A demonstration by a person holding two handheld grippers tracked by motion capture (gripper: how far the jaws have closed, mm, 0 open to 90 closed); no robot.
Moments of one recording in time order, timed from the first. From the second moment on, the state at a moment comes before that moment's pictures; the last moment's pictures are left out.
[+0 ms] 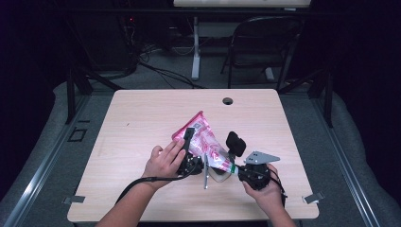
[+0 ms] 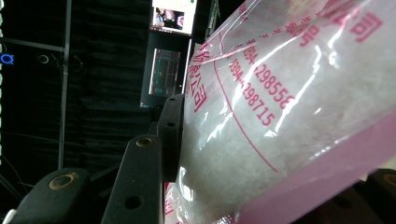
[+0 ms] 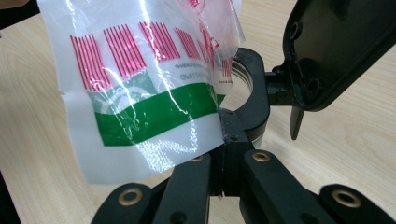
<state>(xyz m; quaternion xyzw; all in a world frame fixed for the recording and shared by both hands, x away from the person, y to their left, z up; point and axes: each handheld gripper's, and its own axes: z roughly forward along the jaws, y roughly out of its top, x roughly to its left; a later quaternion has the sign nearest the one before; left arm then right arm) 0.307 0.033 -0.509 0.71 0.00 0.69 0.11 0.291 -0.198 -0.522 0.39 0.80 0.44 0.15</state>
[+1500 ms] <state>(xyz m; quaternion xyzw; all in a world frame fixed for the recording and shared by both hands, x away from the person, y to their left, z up) 0.306 0.031 -0.506 0.71 -0.01 0.70 0.11 0.291 -0.199 -0.523 0.39 0.80 0.44 0.14</state>
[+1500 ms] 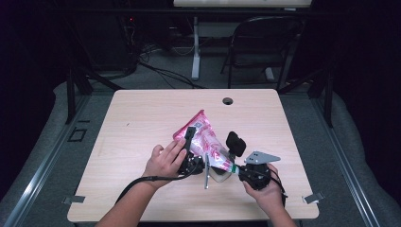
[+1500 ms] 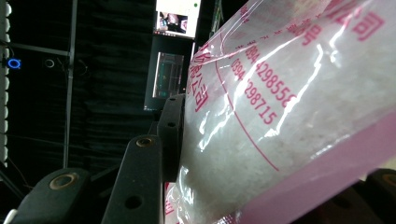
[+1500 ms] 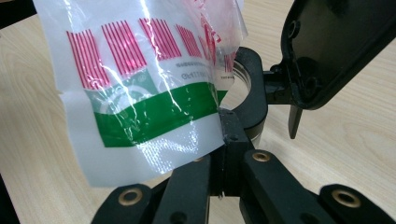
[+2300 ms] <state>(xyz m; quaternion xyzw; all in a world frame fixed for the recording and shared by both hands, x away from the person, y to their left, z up) 0.306 0.030 -0.506 0.71 -0.01 0.70 0.11 0.292 -0.199 -0.523 0.39 0.80 0.44 0.14</state>
